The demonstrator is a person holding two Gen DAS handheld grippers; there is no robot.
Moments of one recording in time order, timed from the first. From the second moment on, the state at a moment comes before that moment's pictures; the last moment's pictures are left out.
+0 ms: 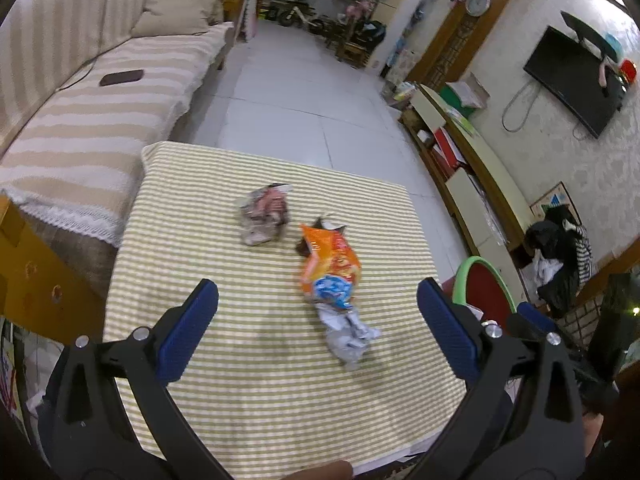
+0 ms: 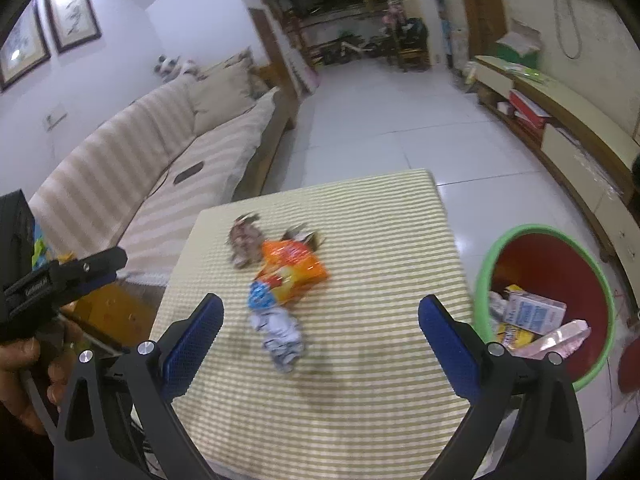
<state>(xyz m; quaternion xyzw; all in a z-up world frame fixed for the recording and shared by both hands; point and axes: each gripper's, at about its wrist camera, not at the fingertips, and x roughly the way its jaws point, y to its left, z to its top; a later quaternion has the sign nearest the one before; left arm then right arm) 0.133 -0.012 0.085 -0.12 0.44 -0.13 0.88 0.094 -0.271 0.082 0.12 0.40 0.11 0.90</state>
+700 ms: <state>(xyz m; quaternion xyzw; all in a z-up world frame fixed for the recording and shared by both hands) 0.159 0.019 0.066 -0.14 0.45 -0.14 0.87 0.126 -0.215 0.059 0.11 0.44 0.15 0.88</state>
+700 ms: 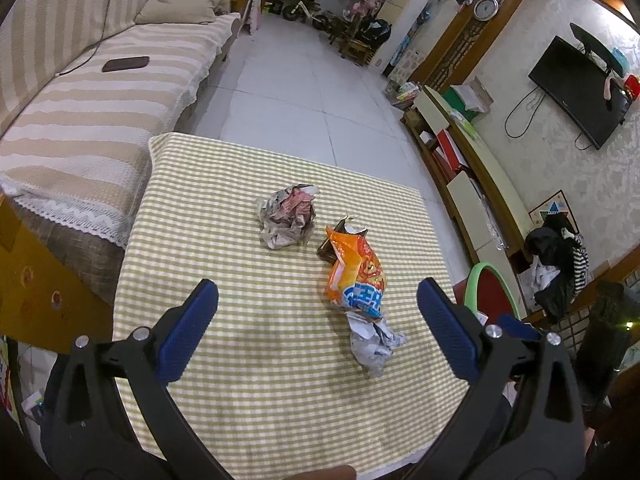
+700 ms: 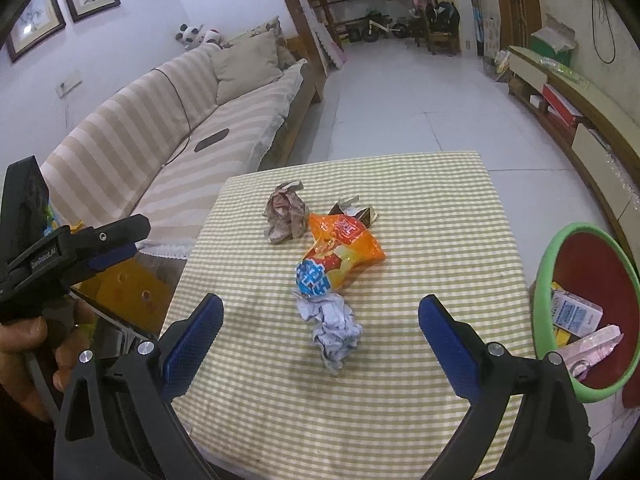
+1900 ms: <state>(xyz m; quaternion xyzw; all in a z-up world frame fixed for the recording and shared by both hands) 0.301 -0.019 -0.040 -0.14 0.52 -0.16 0.83 0.226 -0.214 -0.036 0.18 0.54 0.16 0.81</state>
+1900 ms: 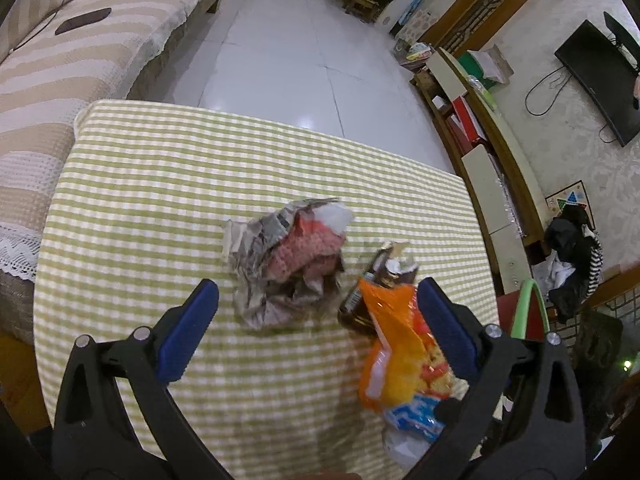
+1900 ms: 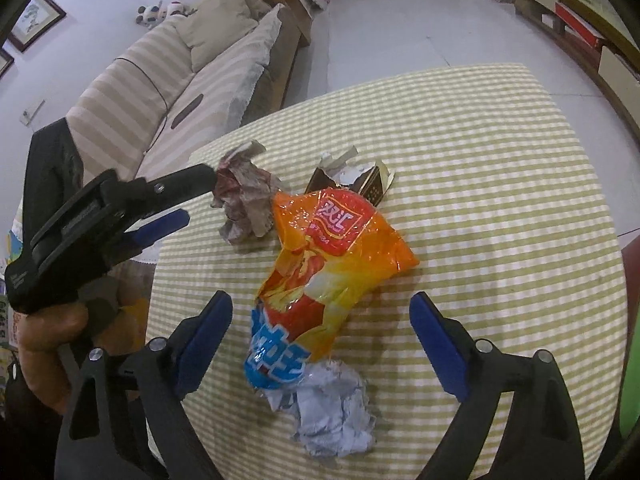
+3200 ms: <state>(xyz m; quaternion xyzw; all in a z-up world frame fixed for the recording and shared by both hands) 0.266 0.014 -0.005 -0.12 0.50 -0.13 0.85 0.207 -0.208 0.018 0.18 0.50 0.20 0.83</state>
